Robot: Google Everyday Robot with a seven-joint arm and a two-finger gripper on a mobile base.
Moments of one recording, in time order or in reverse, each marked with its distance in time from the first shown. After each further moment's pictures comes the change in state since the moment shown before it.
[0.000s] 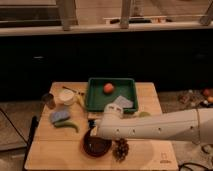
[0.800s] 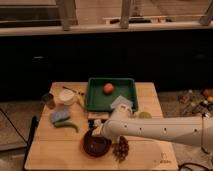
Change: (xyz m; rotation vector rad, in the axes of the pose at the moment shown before) arm -0.001 0.007 0.027 0.111 -0.104 0.109
